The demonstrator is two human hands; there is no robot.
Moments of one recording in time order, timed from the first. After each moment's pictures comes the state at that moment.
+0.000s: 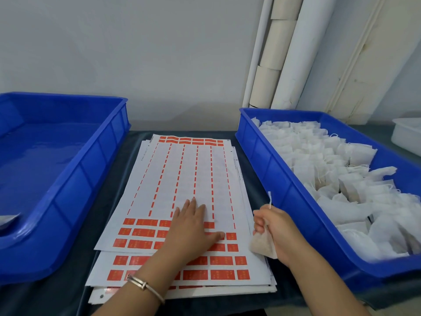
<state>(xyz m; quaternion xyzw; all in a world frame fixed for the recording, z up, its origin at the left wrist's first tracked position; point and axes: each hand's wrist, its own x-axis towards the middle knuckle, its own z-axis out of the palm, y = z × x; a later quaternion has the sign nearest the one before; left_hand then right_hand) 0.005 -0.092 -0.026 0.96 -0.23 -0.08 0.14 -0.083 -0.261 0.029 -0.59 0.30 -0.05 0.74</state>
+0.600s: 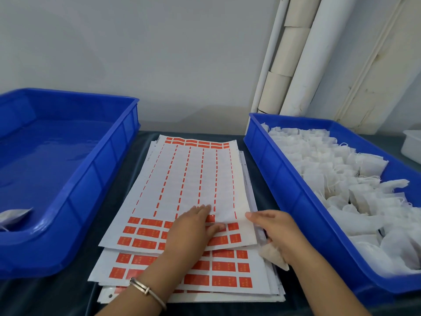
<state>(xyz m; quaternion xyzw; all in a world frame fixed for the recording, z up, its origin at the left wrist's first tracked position) 0.007 -0.082 -0.019 0.96 -0.20 -0.02 0.21 -0.067 -0.255 0.029 -0.75 0.32 -0.02 0.58</state>
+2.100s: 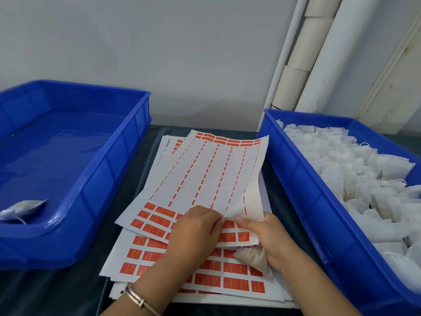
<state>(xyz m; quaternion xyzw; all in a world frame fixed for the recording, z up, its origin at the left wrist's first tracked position) -0.009 -0.058 -0.003 0.90 -0.28 0.13 0.31 -0.053 -0.219 0.015 -0.70 0.22 0.03 0.68</state>
